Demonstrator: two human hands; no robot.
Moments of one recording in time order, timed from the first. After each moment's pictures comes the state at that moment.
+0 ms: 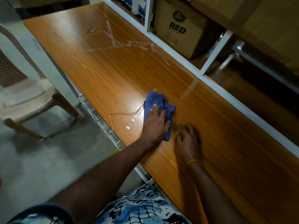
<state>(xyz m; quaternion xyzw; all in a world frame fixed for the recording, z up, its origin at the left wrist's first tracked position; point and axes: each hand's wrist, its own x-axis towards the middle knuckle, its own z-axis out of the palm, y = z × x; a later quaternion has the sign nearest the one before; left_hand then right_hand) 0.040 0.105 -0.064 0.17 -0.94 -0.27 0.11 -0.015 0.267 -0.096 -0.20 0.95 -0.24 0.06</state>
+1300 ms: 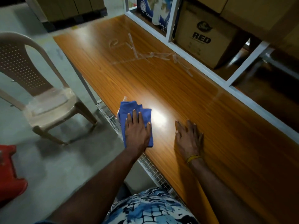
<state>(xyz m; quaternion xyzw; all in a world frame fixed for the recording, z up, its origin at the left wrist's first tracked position) 0.104 -0.028 -0.099 0.37 -0.92 -0.09 0.03 -0.004 0.144 -0.072 -0.26 0.95 -0.05 0.14</state>
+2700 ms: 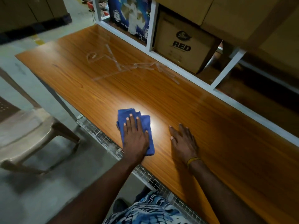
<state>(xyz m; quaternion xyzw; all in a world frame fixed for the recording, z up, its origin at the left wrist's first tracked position) 0.076 -0.076 -0.105 0.25 -0.96 -0.10 0.06 -0.014 0.108 -0.069 -0.22 0.96 -0.06 0.17</state>
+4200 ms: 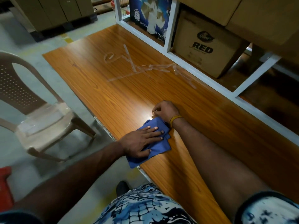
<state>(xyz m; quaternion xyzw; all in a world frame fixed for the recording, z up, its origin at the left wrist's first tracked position) 0.066 -0.158 -0.098 -0.22 -0.96 -0.16 -0.03 -0.123 -0.061 -0.046 -0.35 0.89 -0.19 0.24</state>
